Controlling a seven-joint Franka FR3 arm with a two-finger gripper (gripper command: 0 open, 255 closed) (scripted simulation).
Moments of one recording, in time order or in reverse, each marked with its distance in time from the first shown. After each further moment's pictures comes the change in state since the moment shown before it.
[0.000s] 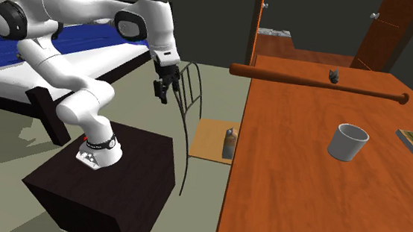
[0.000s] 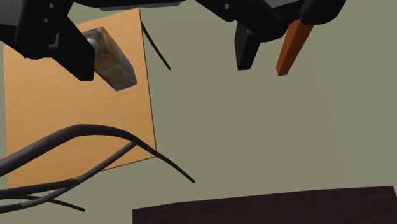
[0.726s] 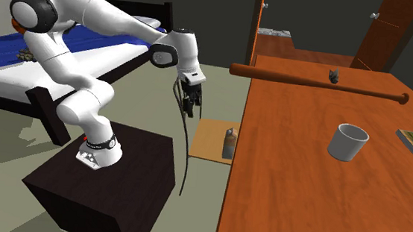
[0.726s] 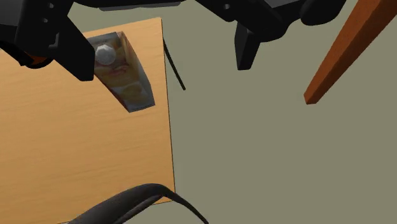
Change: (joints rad) arm 0.027 0.280 0.166 -0.051 0.002 0.422 0.097
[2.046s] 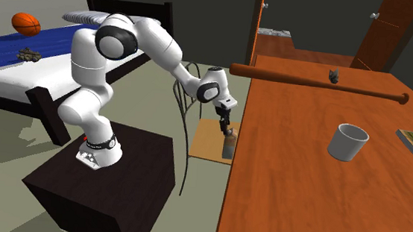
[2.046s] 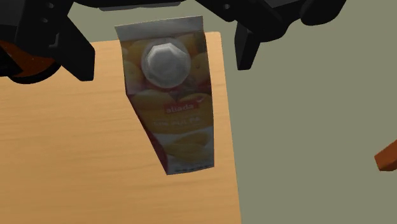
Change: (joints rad) arm 0.078 0.770 0.079 0.354 -0.643 0.454 0.544
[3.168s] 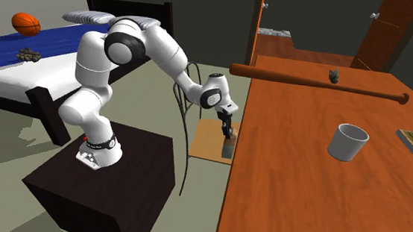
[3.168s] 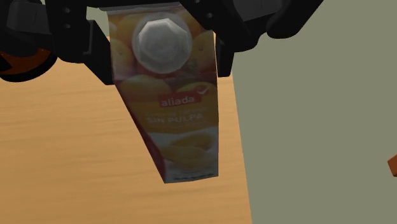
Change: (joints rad) arm 0.044 0.086 -0.053 0.041 -0.084 0.059 0.069
